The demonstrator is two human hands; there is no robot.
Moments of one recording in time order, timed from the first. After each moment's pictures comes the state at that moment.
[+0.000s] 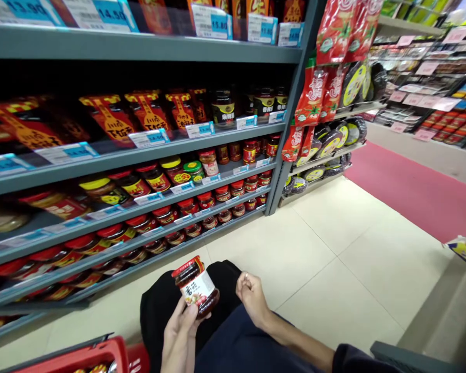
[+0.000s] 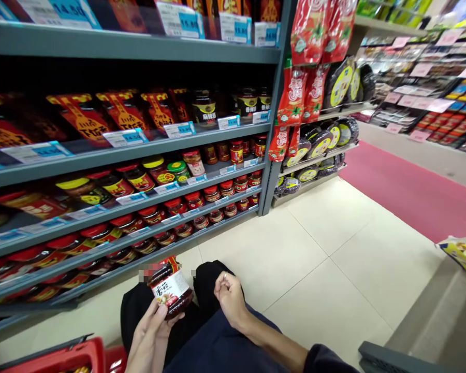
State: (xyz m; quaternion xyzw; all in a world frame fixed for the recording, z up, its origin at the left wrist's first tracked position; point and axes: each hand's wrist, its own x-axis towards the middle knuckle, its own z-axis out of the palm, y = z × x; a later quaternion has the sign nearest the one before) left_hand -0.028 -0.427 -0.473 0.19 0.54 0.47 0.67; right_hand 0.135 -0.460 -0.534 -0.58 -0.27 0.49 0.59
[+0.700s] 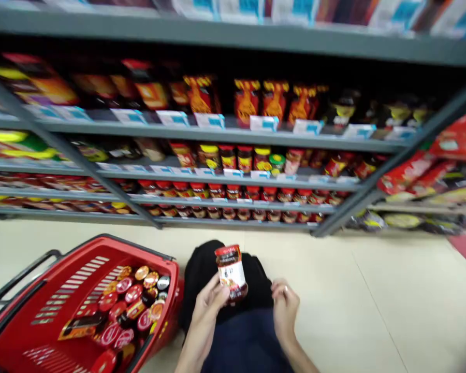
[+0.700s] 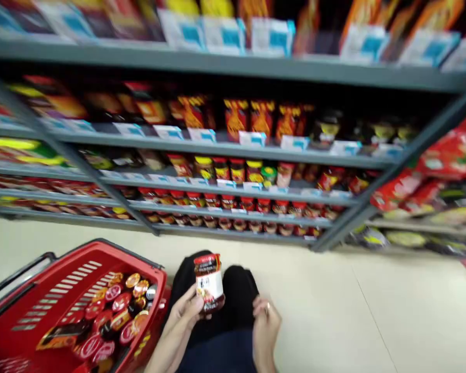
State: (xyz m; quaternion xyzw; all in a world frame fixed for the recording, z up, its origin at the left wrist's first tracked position) left_hand -0.041 -0.444 -0.471 0.16 0.53 0.53 0.65; right_hand 0.148 -0.462 -0.564 -0.64 -0.35 0.36 0.59
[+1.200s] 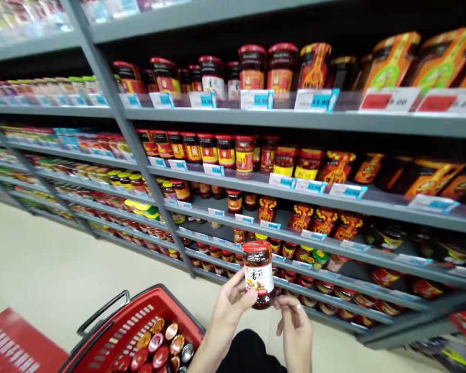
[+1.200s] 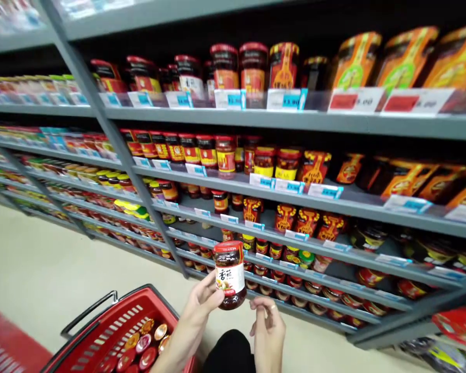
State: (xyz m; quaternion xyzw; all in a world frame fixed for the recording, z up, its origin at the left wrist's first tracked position) left_hand -0.076 -0.307 -0.381 0.26 0.40 0.63 0.61; right_hand 0.082 -0.301 -0.477 -0.53 -0.41 0.47 0.57
